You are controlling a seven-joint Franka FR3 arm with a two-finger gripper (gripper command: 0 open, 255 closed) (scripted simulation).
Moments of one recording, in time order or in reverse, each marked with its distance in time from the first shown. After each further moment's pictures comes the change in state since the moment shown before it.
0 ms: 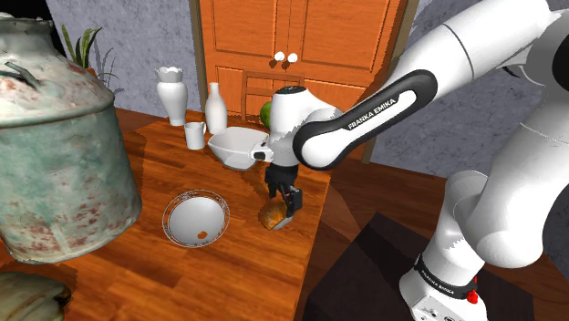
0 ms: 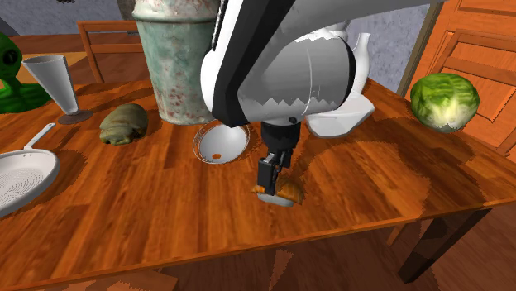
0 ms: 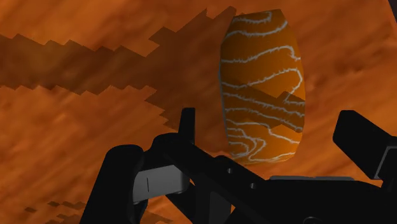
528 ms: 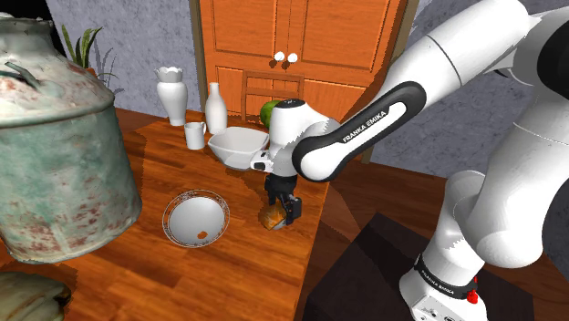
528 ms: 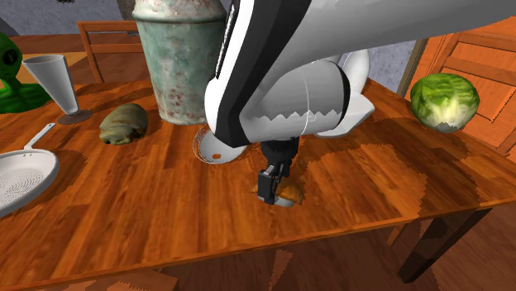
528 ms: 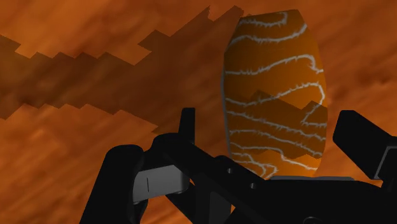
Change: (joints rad) arm 0.000 0.050 0.000 -0.032 -0.004 0.083 0.000
